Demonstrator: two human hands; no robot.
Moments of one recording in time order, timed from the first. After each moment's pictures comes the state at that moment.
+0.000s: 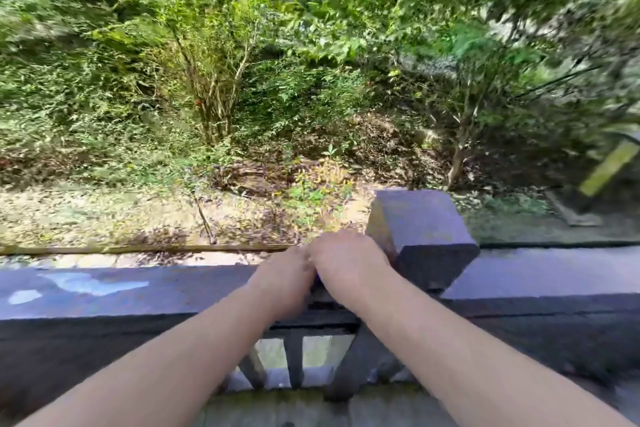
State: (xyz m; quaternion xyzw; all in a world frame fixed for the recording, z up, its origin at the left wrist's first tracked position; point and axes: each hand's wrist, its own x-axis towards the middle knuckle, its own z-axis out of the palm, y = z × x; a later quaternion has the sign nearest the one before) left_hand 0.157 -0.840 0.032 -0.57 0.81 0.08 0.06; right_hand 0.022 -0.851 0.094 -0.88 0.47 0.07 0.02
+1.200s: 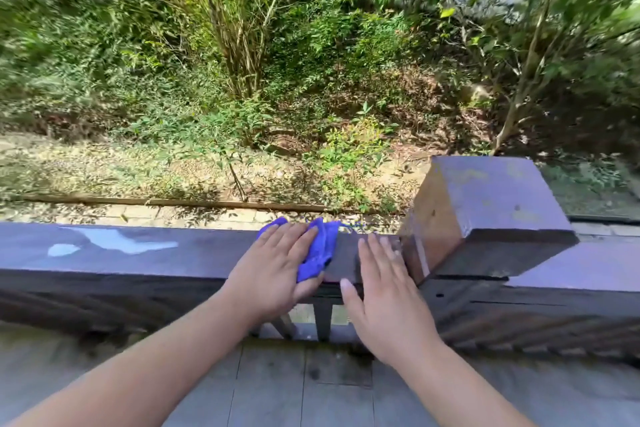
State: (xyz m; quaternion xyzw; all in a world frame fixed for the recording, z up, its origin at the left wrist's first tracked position) left_hand 0.227 -0.807 -0.034 -0.60 0.80 0.02 0.01; right_hand -0.005 -0.804 -0.031 -0.83 0.53 -0.06 0.16
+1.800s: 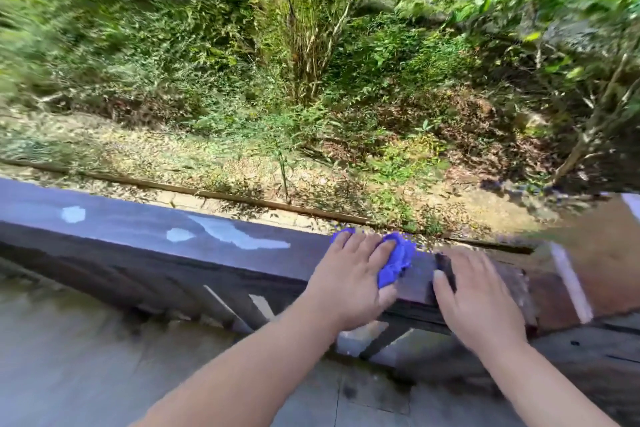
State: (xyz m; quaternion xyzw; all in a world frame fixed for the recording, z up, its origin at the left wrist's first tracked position) left_hand 0.290 -0.795 -0.043 -0.62 0.78 0.03 -0.10; right_hand 0.063 -0.835 -0.049 -0.79 0.59 -0.14 0.07
